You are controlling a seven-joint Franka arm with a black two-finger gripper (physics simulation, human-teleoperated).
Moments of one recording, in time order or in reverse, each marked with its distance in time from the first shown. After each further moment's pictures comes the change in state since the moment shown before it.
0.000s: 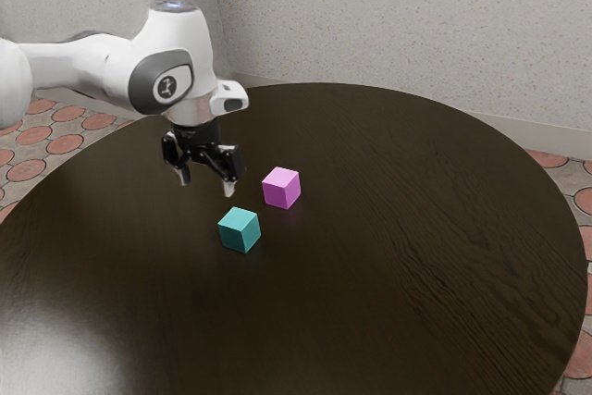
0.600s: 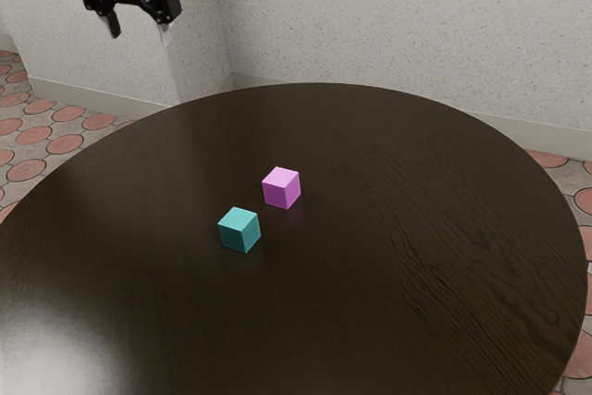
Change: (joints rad) arm 0.014 0.012 0.054 0.715 0.023 -0.635 0.047
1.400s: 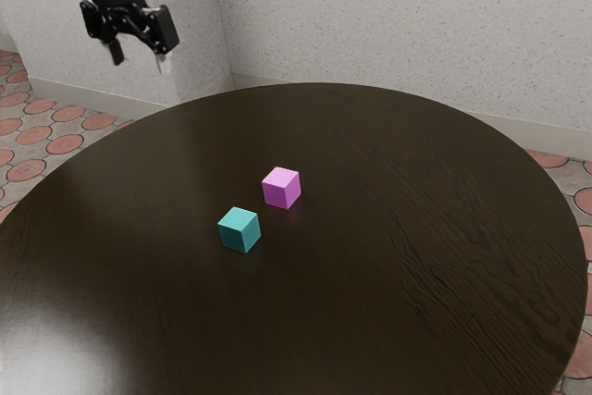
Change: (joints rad) arm -0.006 -0.149 0.005 -0.267 -0.013 0.148 0.077
